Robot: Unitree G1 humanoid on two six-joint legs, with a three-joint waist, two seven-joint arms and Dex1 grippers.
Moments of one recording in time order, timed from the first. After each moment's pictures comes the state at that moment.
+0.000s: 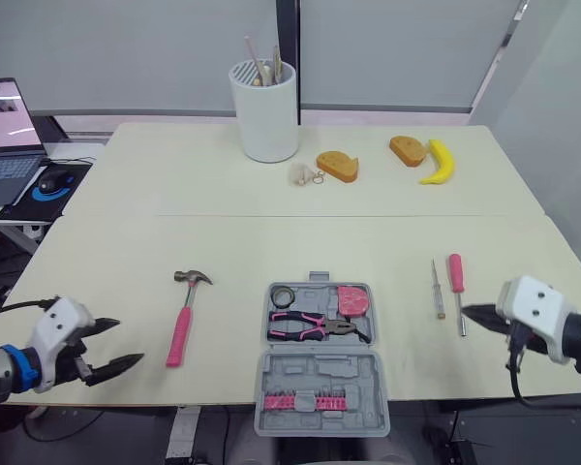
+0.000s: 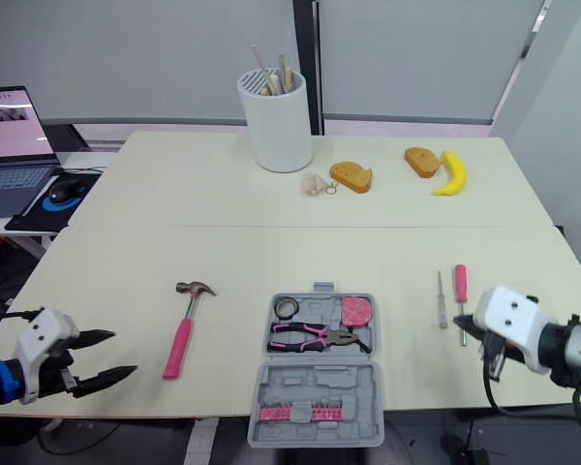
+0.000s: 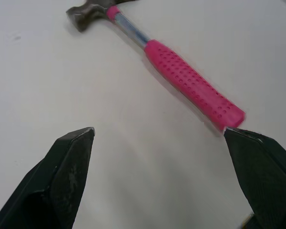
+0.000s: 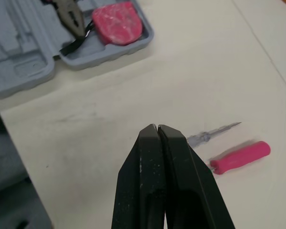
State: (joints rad) left arm 0.26 0.96 0.35 0.06 -0.30 0.11 -1.21; right arm 0.31 -0.94 -0.38 -0.58 0.14 0.39 1.07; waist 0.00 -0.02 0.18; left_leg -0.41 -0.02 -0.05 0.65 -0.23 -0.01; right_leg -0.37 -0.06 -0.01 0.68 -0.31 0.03
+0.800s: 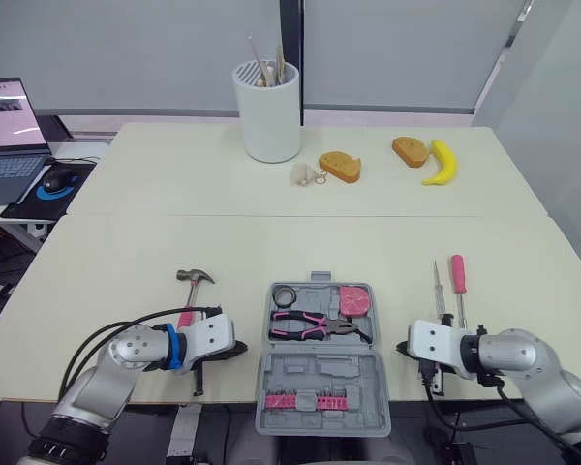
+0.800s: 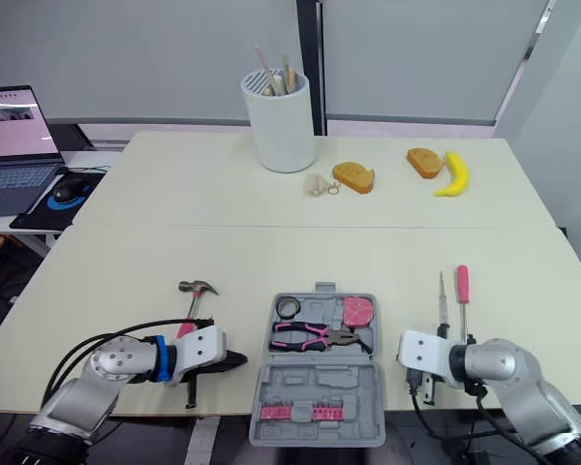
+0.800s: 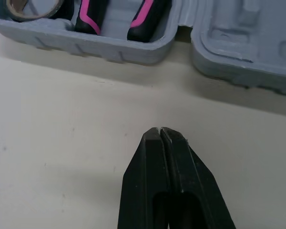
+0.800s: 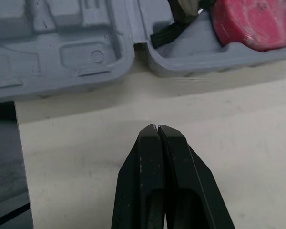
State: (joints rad) left arm -0.06 0.74 -0.19 0.04 0.02 -0.01 -1.06; right arm 0.01 -0.79 0.28 -0.31 -0.15 0.29 0.95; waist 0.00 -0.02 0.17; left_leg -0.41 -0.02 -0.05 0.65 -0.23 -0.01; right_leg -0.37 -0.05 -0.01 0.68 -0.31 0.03
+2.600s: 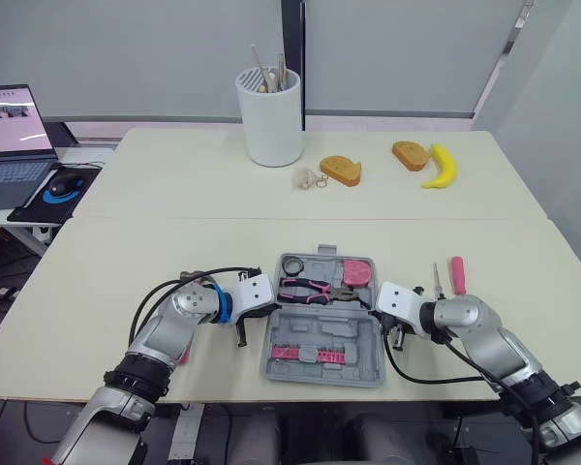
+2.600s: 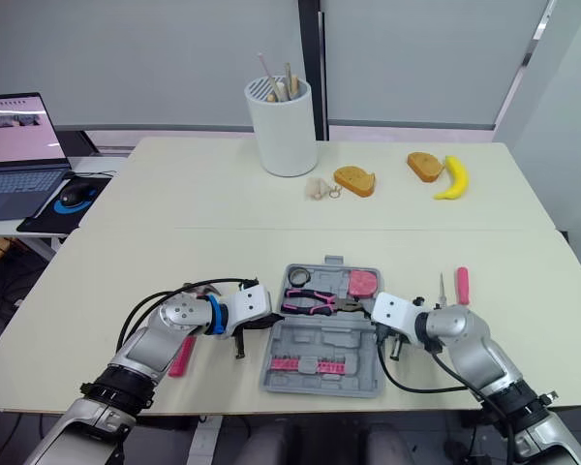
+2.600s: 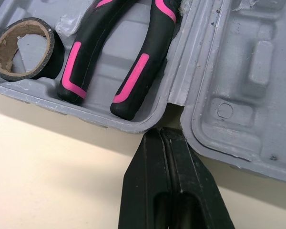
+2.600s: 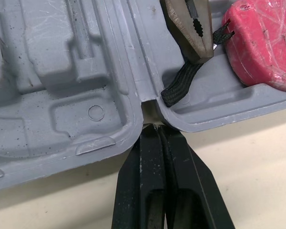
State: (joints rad) left arm -0.40 0.54 -0.31 0.31 0.14 0.06 -1.01; right arm -0.29 -0.59 0.36 -0.03 -0.21 0.39 0.90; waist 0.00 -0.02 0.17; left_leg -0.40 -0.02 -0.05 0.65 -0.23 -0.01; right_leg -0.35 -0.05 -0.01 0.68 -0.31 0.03
